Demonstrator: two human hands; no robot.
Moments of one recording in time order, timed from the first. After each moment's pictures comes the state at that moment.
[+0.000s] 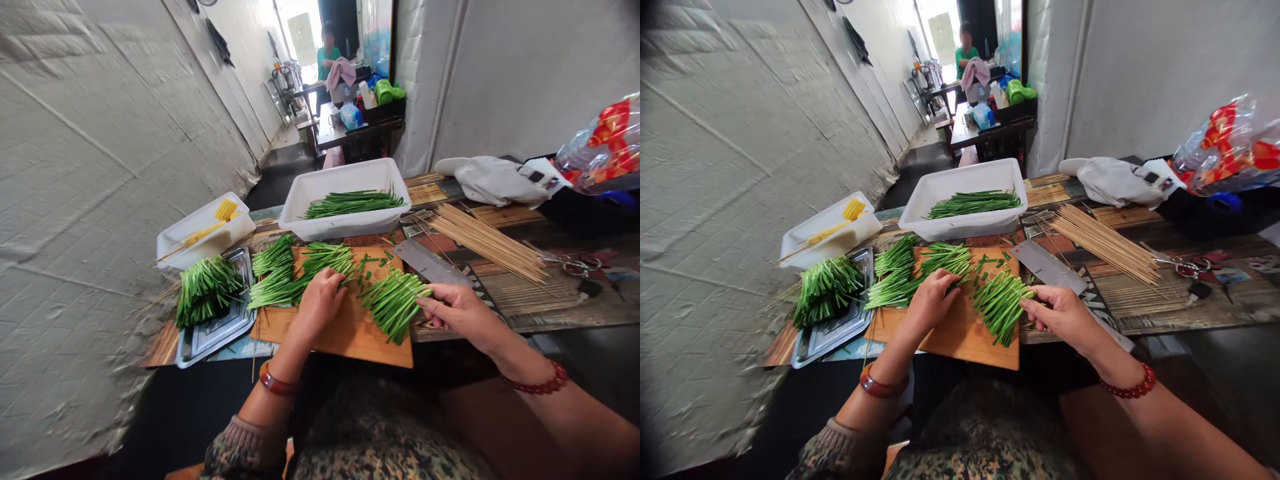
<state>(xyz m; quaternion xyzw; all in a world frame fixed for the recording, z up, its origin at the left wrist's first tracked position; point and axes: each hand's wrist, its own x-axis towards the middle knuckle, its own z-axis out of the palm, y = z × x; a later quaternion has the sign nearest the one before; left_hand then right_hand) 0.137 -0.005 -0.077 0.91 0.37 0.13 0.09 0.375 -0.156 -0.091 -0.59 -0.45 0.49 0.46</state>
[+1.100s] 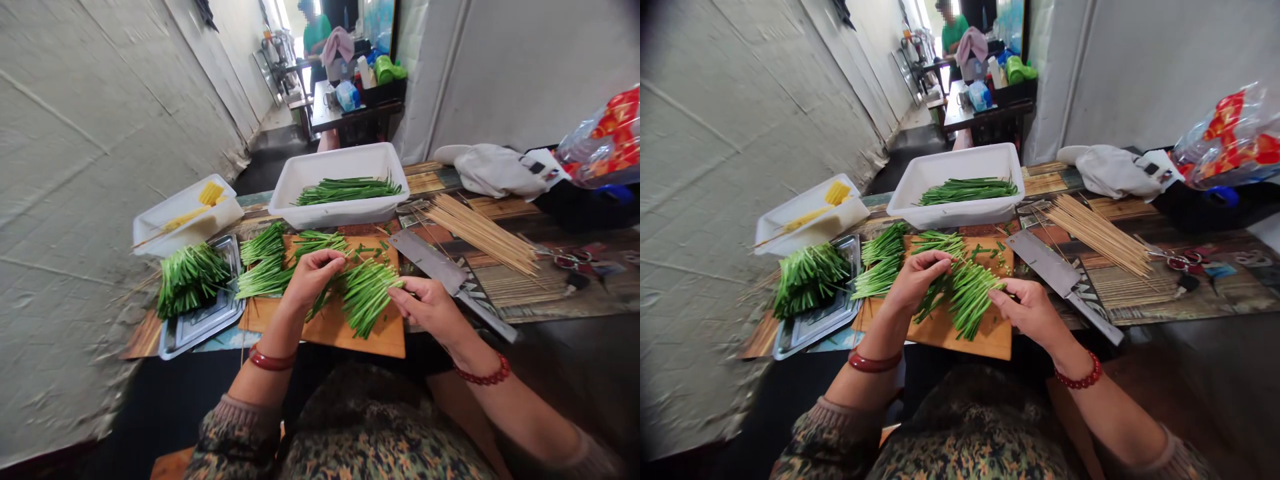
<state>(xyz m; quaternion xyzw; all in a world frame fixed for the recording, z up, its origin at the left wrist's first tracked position) 0.157 0.000 -0.052 0.63 0.37 0.32 0.60 0.335 -0.141 -0.089 -0.57 -0.48 0.43 0.51</state>
